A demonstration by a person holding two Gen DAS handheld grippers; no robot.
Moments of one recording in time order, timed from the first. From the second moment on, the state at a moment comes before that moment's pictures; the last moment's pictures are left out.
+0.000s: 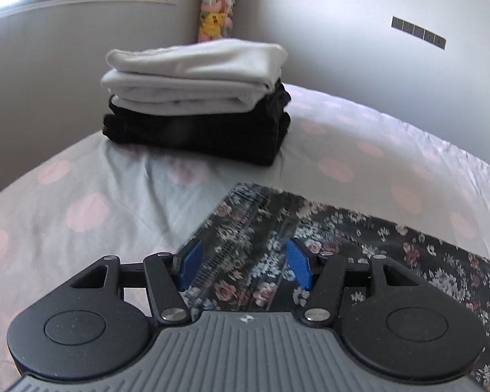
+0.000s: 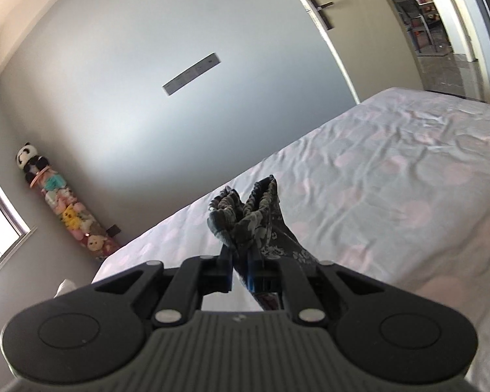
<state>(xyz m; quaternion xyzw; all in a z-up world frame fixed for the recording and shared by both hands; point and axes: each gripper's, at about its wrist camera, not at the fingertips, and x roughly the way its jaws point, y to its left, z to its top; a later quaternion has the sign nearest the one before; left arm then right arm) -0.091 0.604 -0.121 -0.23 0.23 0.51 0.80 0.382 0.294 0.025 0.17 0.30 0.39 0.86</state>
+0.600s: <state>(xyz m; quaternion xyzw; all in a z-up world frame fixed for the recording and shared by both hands) -0.175 0.669 -0.121 -0.37 0.18 0.49 0.77 0.112 0.547 0.010 0.08 0.29 0.57 0.76</state>
